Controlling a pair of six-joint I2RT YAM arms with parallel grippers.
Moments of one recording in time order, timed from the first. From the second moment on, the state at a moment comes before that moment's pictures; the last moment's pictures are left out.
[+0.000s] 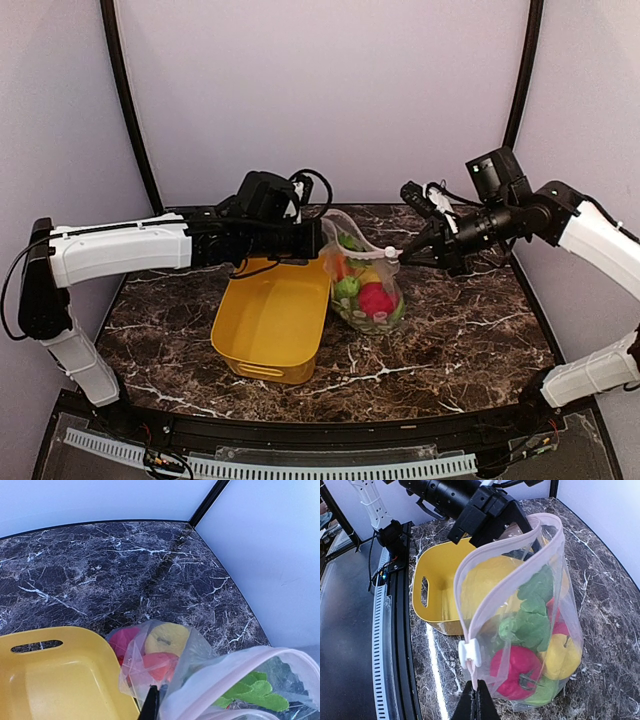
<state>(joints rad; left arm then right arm) -0.93 1.65 1.37 -0.25 -0.14 -0.58 0.63 1.22 1.25 -0.80 -0.64 -0.37</state>
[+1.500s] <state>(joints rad) -1.08 1.52 1.58 -0.30 0.02 0.13 0.29 1.29 1.54 -1.12 -0.87 -0.78</state>
